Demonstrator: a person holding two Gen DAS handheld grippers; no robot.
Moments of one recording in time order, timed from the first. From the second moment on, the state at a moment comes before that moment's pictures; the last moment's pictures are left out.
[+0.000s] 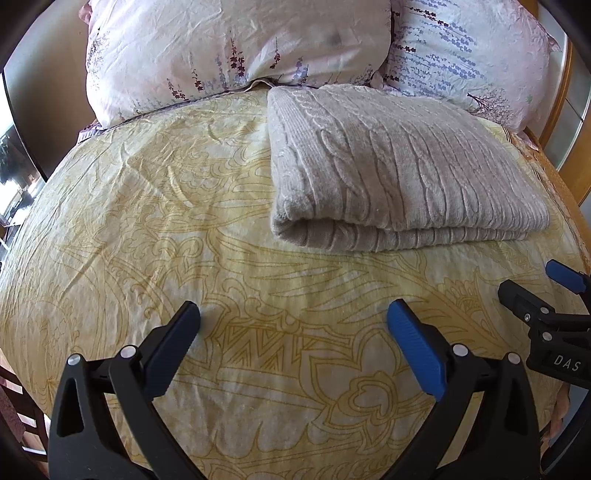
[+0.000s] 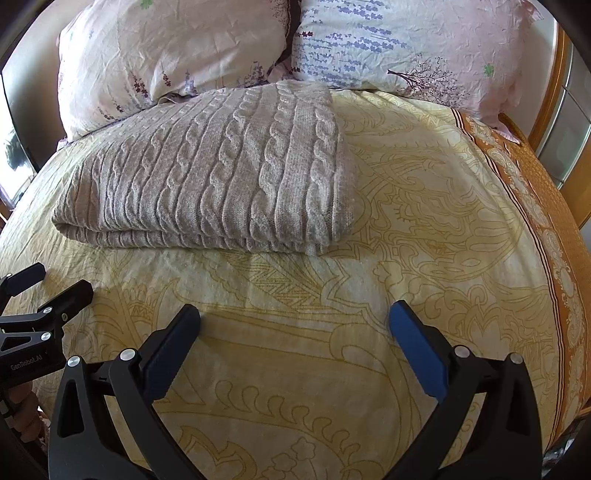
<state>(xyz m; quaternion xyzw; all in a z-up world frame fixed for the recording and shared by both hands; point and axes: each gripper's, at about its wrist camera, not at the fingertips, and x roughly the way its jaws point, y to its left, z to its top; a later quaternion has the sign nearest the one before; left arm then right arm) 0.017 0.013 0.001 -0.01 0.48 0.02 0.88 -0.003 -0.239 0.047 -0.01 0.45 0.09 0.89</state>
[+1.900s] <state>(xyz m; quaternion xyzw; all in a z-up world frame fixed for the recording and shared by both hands) 0.015 0.012 0.002 -0.01 0.48 0.02 0.88 -0.003 -0.240 0.048 -0.01 0.45 0.09 0.89</state>
